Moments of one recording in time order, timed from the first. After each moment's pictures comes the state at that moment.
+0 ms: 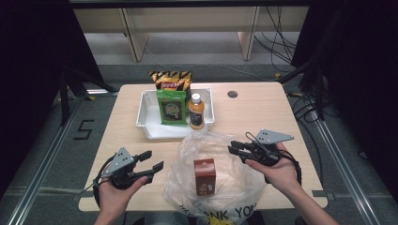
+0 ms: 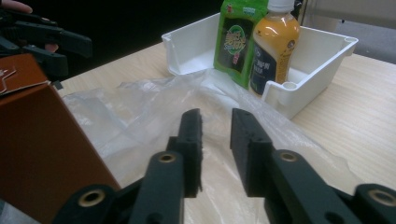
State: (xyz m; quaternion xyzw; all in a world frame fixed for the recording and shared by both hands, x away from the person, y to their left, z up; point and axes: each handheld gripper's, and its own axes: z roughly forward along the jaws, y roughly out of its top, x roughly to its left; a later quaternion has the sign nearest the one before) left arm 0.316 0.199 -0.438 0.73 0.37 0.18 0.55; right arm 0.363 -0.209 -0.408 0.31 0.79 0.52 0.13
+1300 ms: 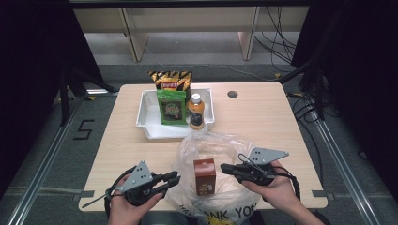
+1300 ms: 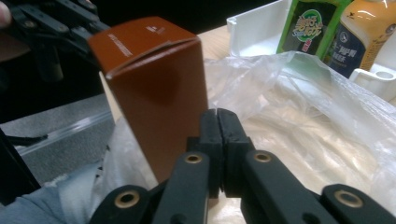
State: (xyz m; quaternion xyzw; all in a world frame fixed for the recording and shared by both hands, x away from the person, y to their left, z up) left arm 0.273 0.147 -0.417 0.77 0.29 0.12 0.55; right arm 0.321 -0.193 -0.412 0.24 0.82 0.52 0.08
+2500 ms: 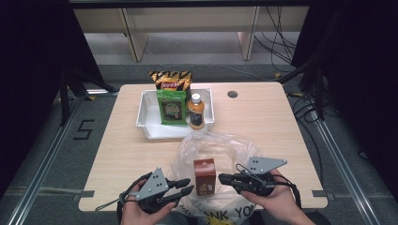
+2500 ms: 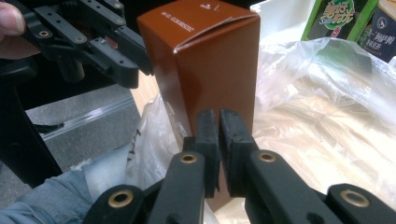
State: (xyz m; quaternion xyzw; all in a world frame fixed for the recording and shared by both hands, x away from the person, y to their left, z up) left arm 0.264 0.116 -0.419 0.80 0.24 0.12 0.53; right arm 0.301 -0.187 -0.414 0.21 0.83 0.51 0.07
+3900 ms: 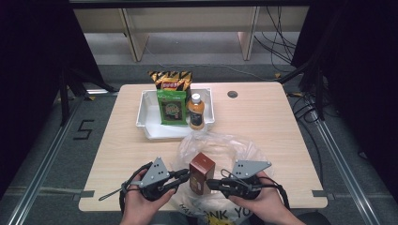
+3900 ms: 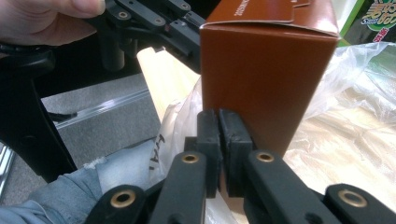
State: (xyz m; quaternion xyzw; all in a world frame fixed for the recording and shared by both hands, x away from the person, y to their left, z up) left arm 0.286 0.120 -0.418 0.80 0.27 0.14 0.52; right arm 0.294 -0.156 -0.417 0.19 0.84 0.50 0.04
